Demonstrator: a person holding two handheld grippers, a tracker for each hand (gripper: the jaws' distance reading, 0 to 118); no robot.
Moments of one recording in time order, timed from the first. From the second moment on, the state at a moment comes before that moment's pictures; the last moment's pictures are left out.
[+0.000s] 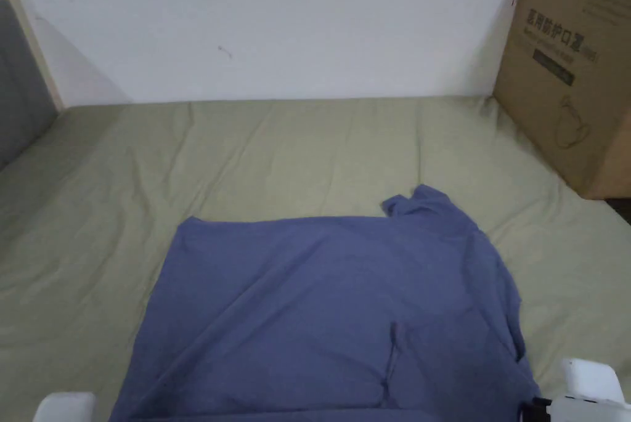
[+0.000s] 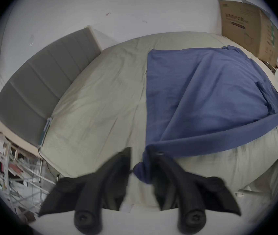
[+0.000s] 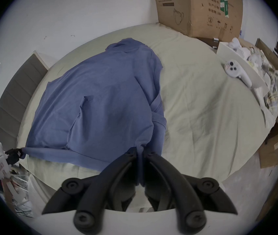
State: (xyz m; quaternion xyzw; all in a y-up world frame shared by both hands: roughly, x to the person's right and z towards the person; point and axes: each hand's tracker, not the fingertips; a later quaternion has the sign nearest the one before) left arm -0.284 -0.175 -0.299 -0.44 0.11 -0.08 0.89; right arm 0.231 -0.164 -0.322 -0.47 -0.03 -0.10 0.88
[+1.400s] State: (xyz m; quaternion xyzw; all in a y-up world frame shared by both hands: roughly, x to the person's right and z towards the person) left arm -0.309 -0.180 -0.289 -0.48 0.07 0.06 0.87; right arm 0.234 -0.171 -0.297 -0.48 -0.01 -0.04 0.88
